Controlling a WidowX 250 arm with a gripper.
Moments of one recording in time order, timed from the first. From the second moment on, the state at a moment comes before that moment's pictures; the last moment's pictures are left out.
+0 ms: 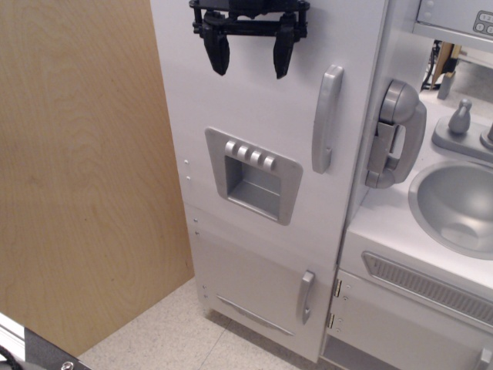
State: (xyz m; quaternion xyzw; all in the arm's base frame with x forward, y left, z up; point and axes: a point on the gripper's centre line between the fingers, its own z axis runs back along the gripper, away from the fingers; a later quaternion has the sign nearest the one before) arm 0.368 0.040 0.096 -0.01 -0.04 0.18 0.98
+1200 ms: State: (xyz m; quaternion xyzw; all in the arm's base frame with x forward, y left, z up) arm 0.296 0.030 0.105 -0.02 -0.06 0.09 0.99
